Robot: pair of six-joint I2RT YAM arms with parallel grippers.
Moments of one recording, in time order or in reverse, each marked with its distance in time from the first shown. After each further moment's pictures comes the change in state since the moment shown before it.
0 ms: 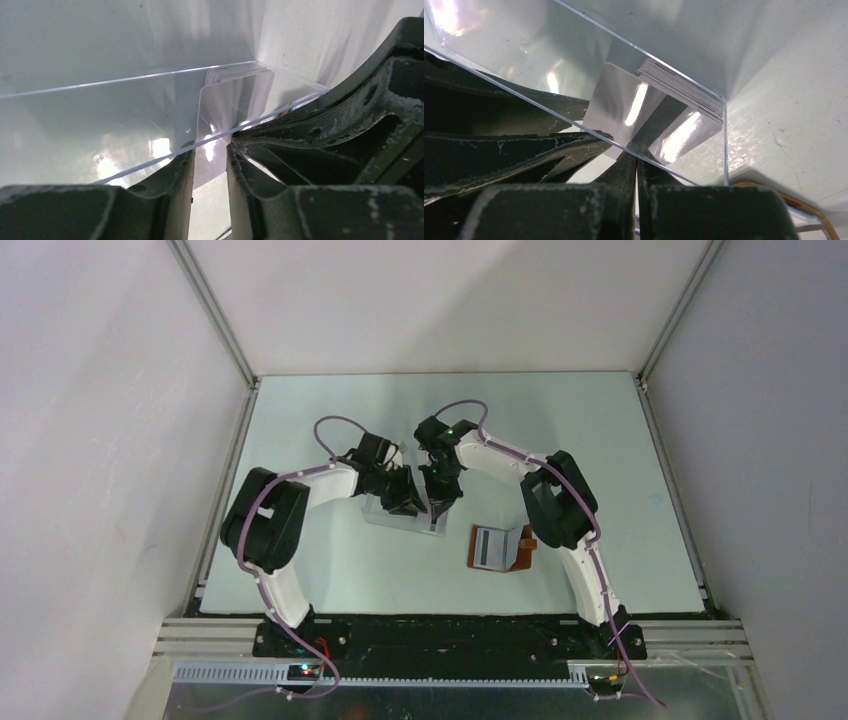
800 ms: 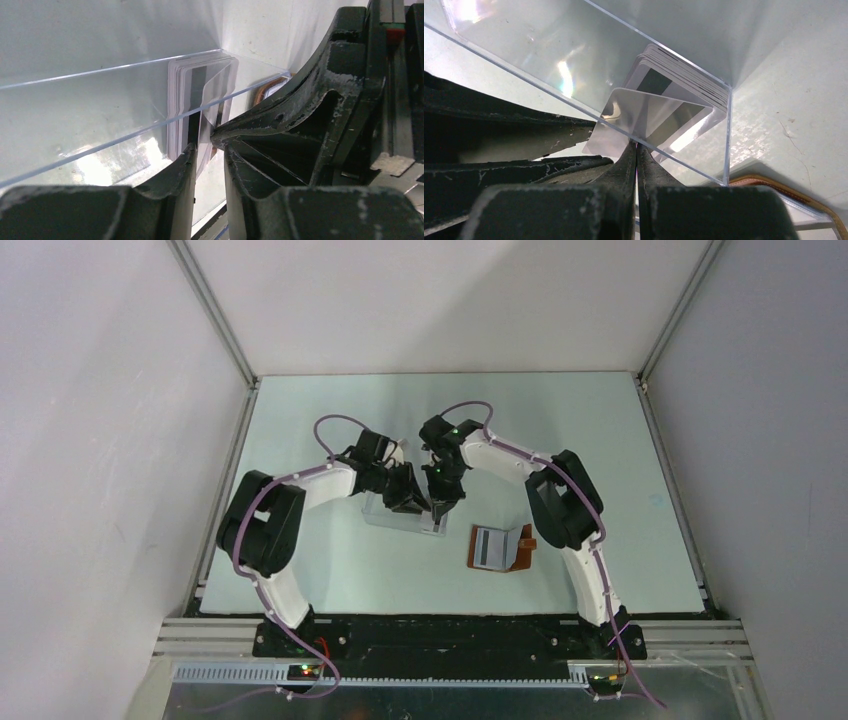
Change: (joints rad) left arm 0.000 -0.032 0.009 -0.004 0.084 -0.018; right arm -0.018 -0.030 -0.040 0.013 -0.067 0.008
